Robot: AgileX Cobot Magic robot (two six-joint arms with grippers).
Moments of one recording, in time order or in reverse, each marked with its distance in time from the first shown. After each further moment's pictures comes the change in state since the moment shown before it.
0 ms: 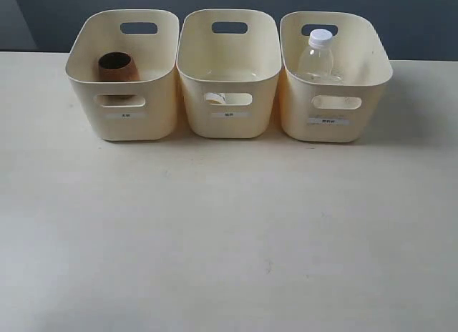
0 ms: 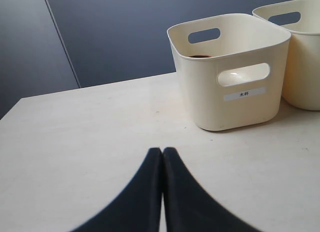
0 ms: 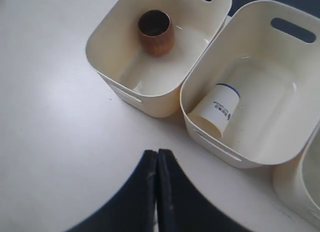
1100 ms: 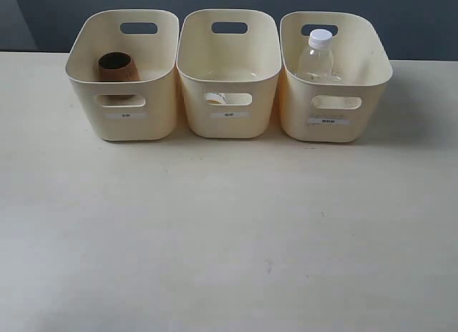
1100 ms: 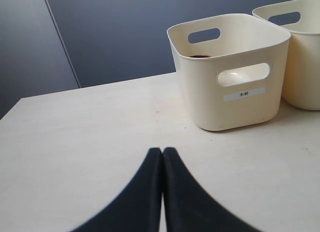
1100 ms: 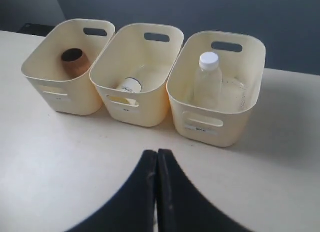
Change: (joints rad) left arm 0.000 0.000 0.000 0.000 0.000 0.000; right arm 0.000 -1.023 0.880 -0.359 -0.141 0.335
